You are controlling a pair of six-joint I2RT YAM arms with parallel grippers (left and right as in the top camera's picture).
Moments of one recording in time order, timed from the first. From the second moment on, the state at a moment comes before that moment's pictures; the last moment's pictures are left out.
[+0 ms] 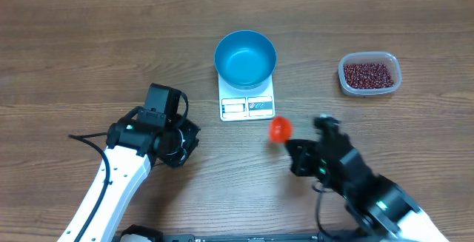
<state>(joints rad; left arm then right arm) -0.29 1.24 0.94 -0.94 0.21 -1.26 0.67 0.77 0.57 -0.51 0.01 0.81</state>
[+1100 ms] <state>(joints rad) -0.74 1.68 0.94 -0.10 -0.27 -0.93 0.66 0.47 0.57 -0.66 0.33 0.80</state>
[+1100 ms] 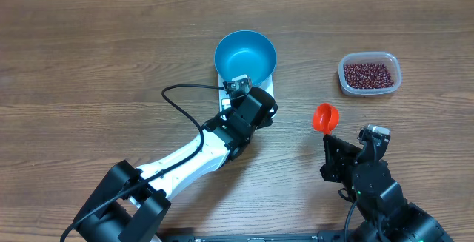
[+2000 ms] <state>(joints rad) -0.74 1.79 0.94 -0.02 -0.33 -0.91 0.66 0.47 0.57 -0.67 0.33 0.80</state>
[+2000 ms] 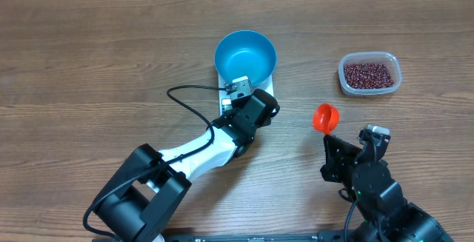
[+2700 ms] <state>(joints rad) -0.74 1.84 0.94 0.01 -0.35 -0.95 0.66 0.47 0.57 -0.69 0.33 0.80</state>
